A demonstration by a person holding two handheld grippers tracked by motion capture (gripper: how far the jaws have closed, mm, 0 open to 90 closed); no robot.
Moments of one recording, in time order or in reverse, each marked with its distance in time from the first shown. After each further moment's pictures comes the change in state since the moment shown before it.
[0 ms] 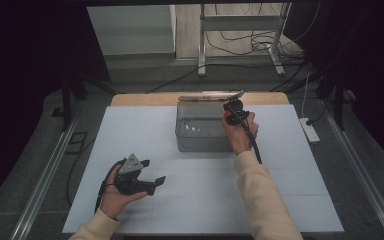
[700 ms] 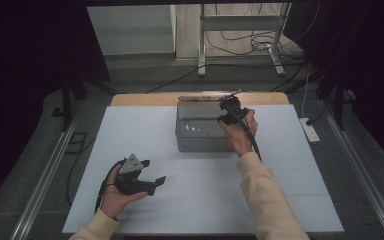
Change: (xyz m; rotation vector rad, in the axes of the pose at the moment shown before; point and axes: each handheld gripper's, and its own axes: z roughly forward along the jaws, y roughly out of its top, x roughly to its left) left arm 0.000 0.000 0.000 0.001 -0.003 -0.001; right arm 0.008 0.003 -0.023 -0.121 0.059 -0.093
